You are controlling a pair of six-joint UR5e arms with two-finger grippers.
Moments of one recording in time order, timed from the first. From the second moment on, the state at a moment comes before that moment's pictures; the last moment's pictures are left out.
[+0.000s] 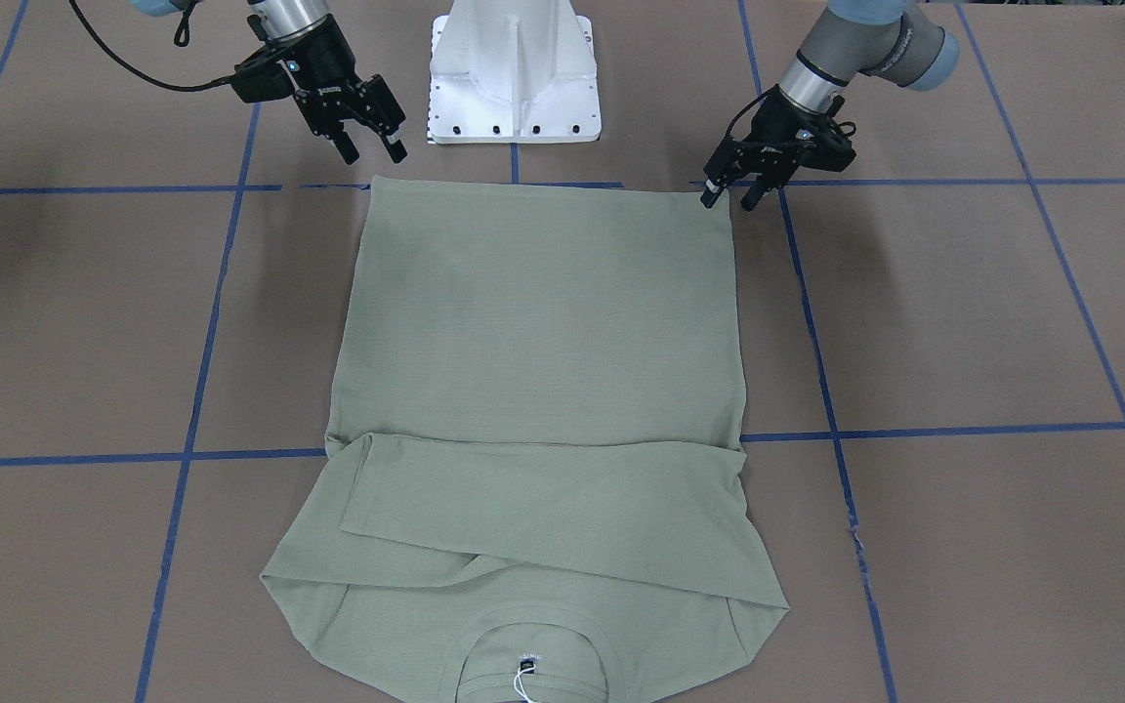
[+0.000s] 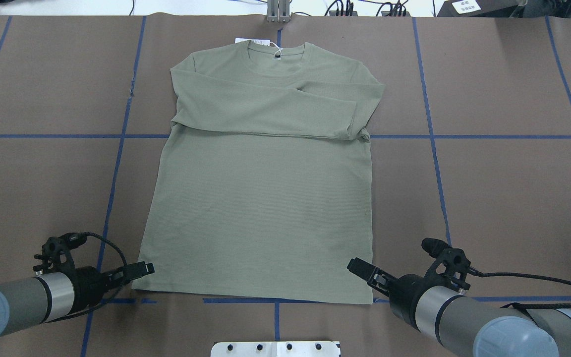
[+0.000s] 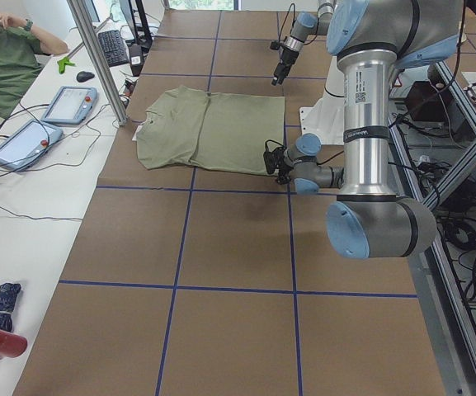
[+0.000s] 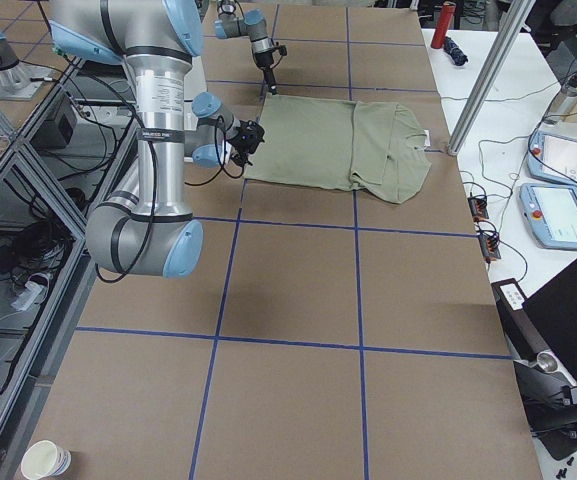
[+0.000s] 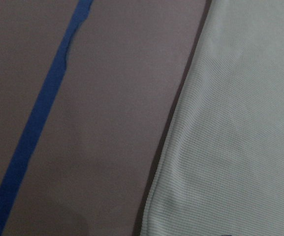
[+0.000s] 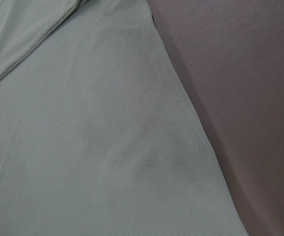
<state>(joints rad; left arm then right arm) -0.17 -1.44 -1.90 -2.59 -1.44 -1.75 0.05 -1.57 2.17 -1.02 1.23 2.00</state>
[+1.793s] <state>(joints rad) -0.14 -1.46 -1.95 -2.58 -1.45 -1.74 0.00 -1.57 2.15 -1.16 1.23 2.18</state>
